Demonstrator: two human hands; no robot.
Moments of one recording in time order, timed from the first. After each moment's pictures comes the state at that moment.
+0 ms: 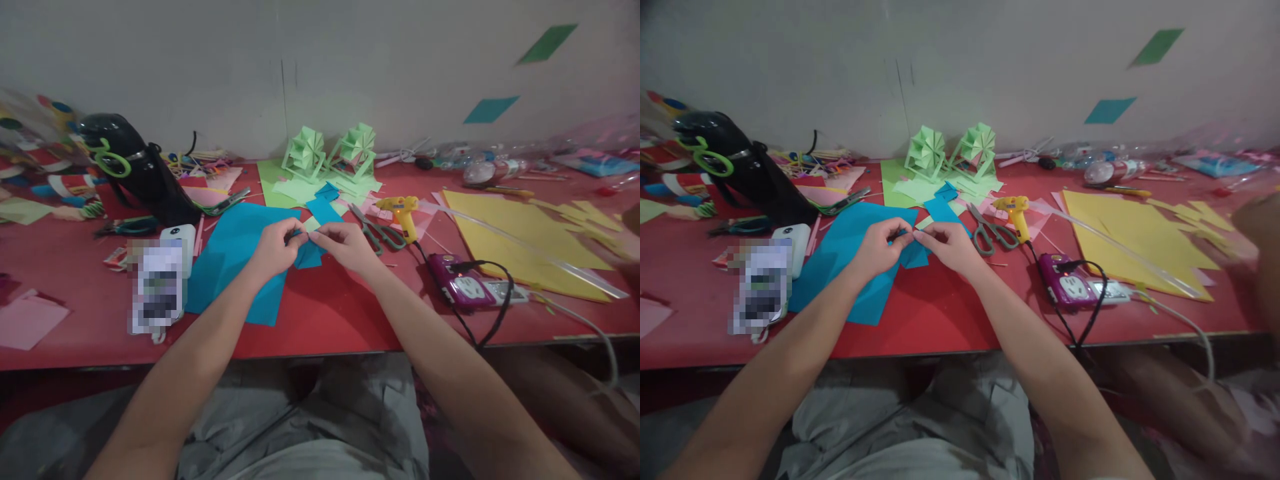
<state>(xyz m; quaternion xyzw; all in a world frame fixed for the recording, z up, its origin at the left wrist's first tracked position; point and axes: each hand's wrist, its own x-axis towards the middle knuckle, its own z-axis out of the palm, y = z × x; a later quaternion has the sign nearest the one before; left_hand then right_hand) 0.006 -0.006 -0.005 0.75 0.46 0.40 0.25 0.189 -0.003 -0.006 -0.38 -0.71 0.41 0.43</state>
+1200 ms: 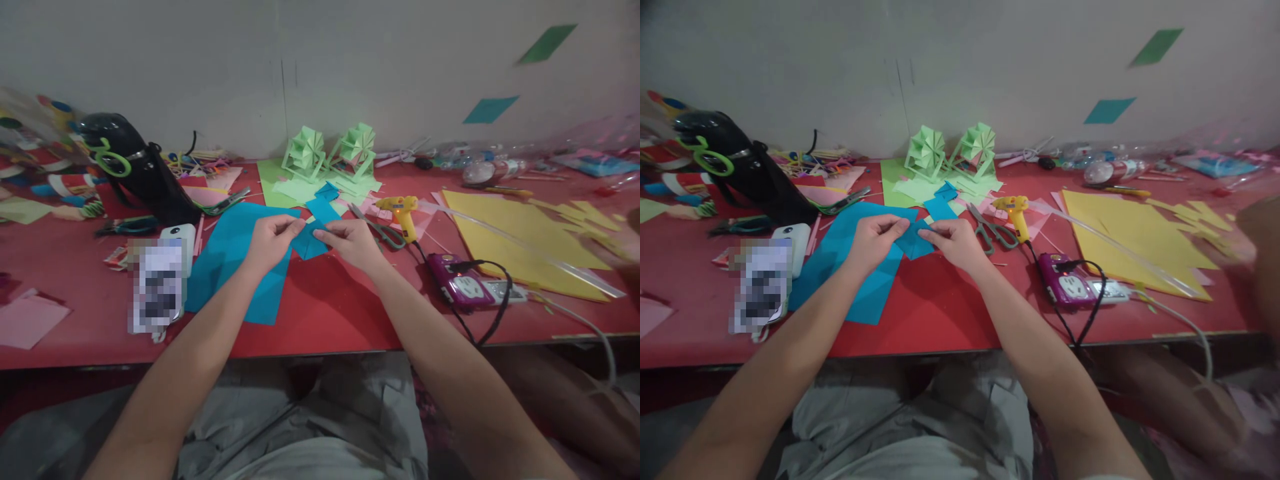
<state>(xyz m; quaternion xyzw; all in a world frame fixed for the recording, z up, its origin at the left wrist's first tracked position) 0.006 -0.002 -0.002 0.66 0.44 0.51 0.34 0.197 0.001 -0.001 -0.39 -0.73 0.36 0.42</state>
